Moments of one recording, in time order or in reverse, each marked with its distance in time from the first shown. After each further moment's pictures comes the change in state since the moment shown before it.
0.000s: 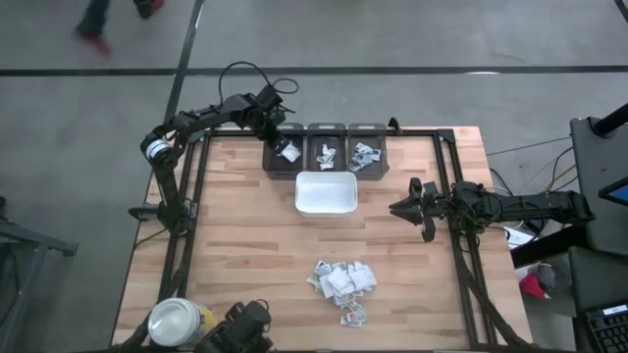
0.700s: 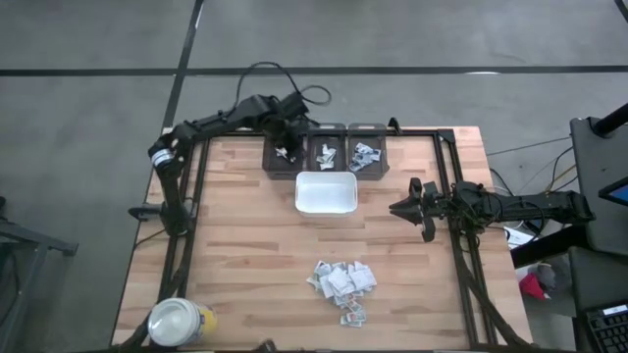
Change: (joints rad) left arm -0.277 -0.002 0.311 -0.307 0.012 -0.104; right arm 0.000 0.000 0.000 0.000 0.000 0.000
